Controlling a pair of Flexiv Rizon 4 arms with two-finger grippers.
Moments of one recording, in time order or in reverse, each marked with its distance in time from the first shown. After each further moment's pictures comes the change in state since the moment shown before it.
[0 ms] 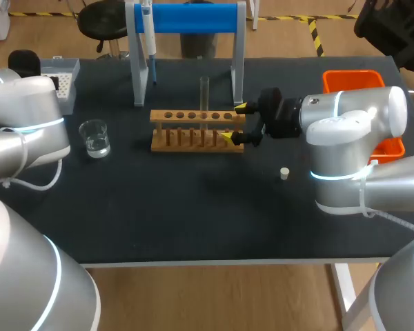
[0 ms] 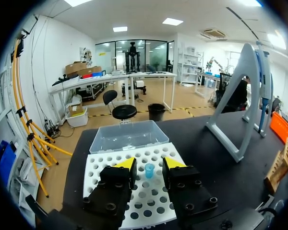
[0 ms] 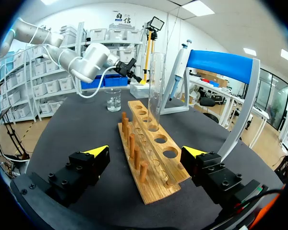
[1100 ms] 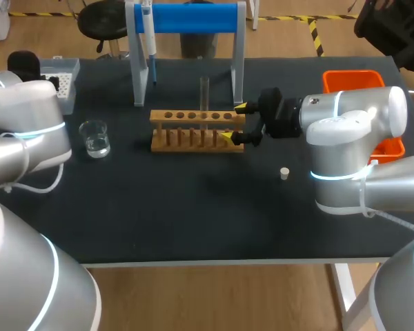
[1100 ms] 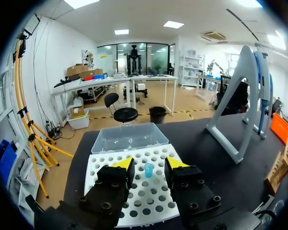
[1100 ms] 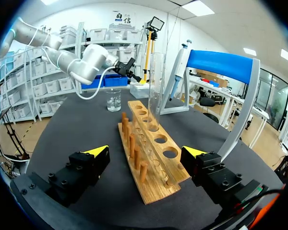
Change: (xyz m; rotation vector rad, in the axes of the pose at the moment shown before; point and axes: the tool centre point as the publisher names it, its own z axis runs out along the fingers) left arm 0.001 -0.001 -0.004 0.027 -0.011 -0.003; right arm 0.000 0.000 0.000 0.000 0.000 0.000
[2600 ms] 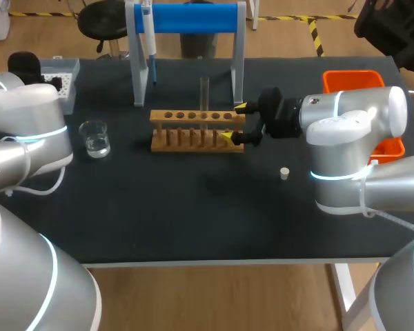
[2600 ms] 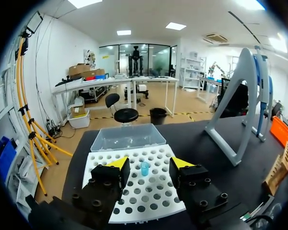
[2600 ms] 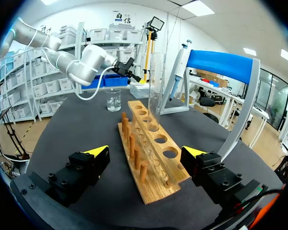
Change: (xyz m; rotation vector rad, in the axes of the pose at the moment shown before) left arm 0.004 0.000 -0.004 0.014 -0.007 -0.023; right arm 0.000 0.000 0.000 0.000 0.000 0.000
